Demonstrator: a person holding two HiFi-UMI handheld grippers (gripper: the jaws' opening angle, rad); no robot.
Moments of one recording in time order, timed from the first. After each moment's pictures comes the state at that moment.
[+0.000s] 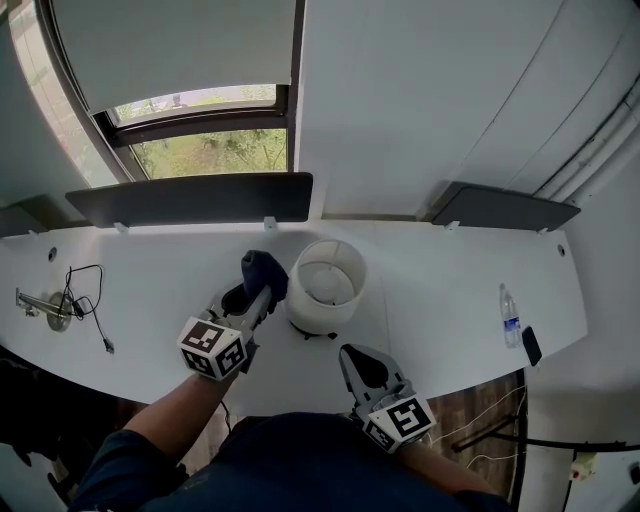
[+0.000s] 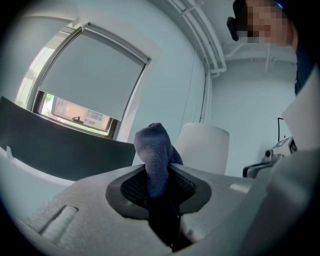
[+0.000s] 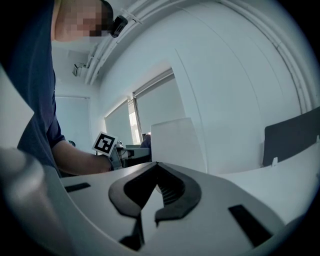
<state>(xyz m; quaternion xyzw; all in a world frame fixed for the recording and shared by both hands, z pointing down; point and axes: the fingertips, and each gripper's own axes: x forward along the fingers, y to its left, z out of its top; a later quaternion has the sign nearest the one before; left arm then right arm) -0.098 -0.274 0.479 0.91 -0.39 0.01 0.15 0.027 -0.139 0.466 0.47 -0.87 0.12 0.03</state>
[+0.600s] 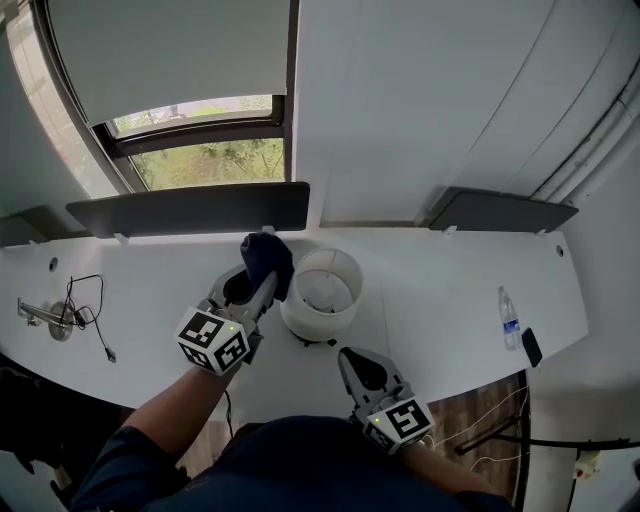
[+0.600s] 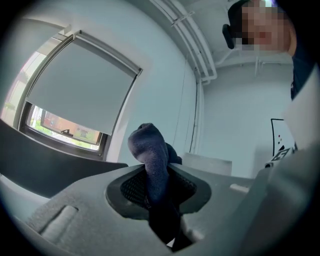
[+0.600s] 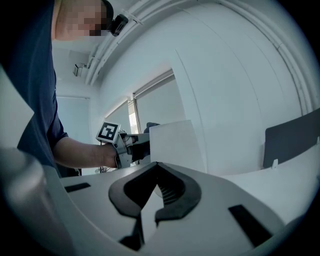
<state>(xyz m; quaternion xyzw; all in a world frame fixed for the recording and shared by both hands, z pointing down) -0.080 -0.292 0.419 0.93 -0.36 -0.03 0.10 0.028 -0.144 0.462 0.48 -0.87 0.12 0.03</state>
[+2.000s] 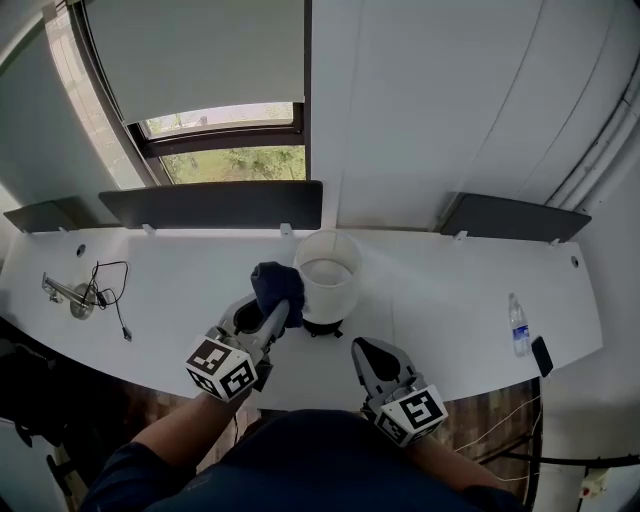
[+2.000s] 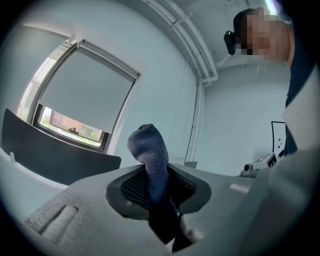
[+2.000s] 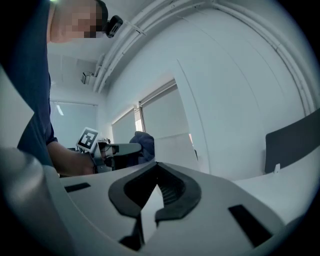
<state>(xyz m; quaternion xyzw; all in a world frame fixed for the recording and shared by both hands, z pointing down) -0.069 -0.186 0.412 0.92 -0.38 -0.03 0.12 0.056 -0.108 0.441 0.45 -0.89 0.10 0.00</state>
